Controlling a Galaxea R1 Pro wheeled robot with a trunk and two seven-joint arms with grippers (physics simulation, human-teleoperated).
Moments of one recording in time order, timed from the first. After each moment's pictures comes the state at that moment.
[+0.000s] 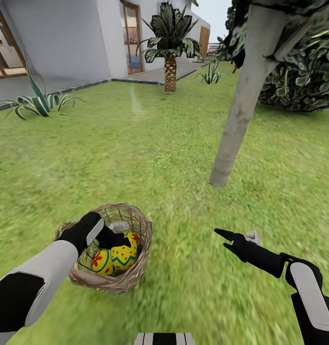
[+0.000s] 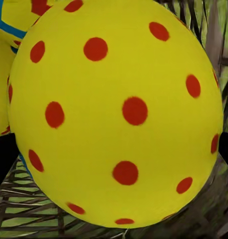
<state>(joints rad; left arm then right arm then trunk) -1.03 0.09 -0.27 -0.42 0.32 1.02 -0.22 -0.32 -0.11 -0.25 -1.57 -1.10 1.04 0.04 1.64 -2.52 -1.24</state>
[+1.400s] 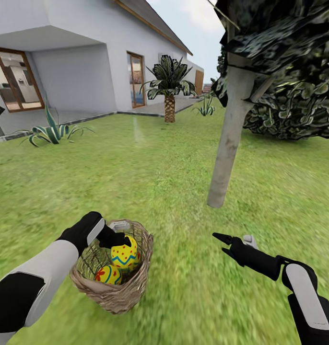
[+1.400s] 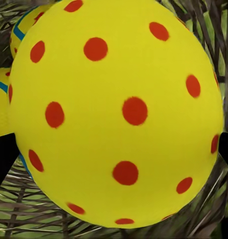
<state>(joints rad) -1.03 0.09 -0.28 -0.43 0.32 1.02 -0.22 -0.32 -0.11 -0.24 -1.51 -1.10 1.04 0.03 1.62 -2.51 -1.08</state>
